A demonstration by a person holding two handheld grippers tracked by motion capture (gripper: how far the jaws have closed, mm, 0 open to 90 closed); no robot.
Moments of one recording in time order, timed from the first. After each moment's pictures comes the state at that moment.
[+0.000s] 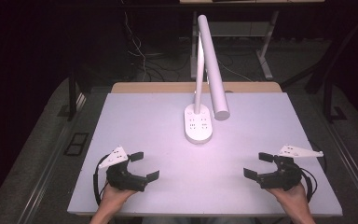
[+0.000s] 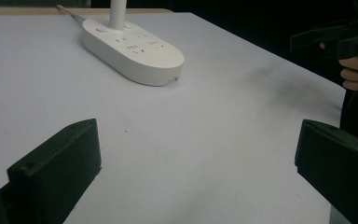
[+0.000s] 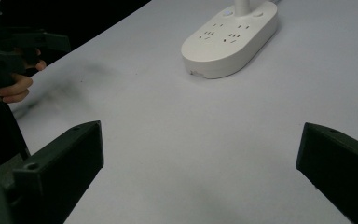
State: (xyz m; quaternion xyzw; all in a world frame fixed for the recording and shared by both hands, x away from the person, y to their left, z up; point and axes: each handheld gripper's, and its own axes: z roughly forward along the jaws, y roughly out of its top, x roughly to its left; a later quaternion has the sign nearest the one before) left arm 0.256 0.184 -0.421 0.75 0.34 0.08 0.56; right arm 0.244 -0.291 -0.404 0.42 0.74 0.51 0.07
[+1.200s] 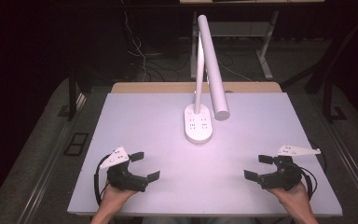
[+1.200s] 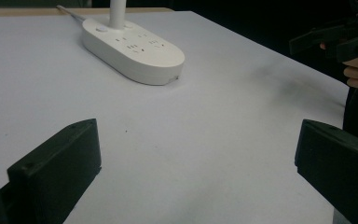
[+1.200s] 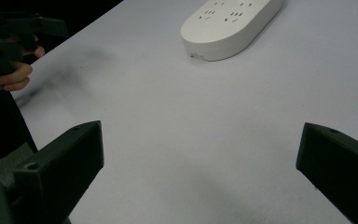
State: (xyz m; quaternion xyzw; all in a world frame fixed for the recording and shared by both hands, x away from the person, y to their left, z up) left arm 0.255 0.183 -0.421 0.75 0.34 0.08 0.56; right arm 0.249 -0.294 -0.406 0.43 0.76 0.49 0.04
